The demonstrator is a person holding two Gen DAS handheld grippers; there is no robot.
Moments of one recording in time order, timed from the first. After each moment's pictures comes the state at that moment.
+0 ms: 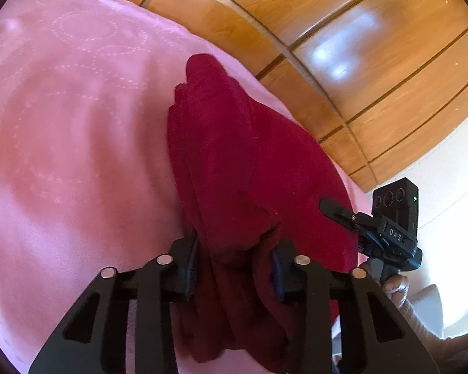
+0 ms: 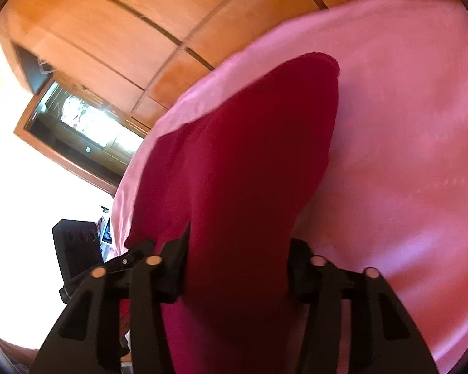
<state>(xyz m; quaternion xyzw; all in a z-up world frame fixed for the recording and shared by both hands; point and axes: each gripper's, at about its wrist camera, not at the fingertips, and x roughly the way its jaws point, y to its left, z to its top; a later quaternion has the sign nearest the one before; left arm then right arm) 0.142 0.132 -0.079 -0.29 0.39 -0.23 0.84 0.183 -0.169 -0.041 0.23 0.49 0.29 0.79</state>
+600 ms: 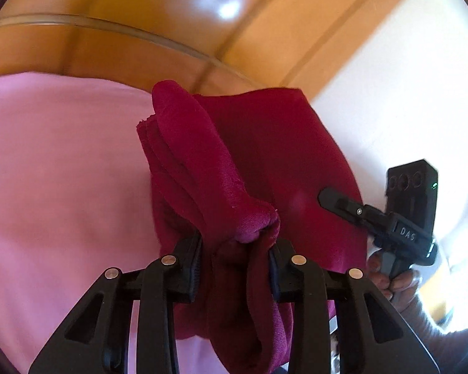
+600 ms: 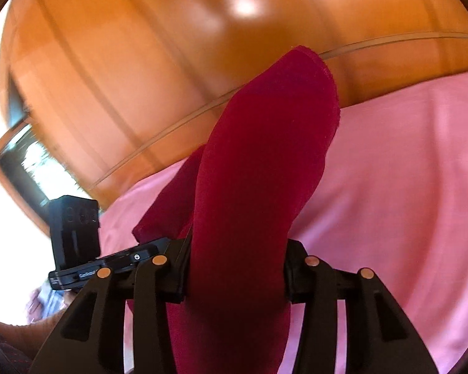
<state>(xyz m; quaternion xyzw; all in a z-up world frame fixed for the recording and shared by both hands) 0.194 -0.142 0.011 -0.13 0.38 -0.45 0.79 0.083 -0.380 0.058 0.21 0.37 0.07 0.90</state>
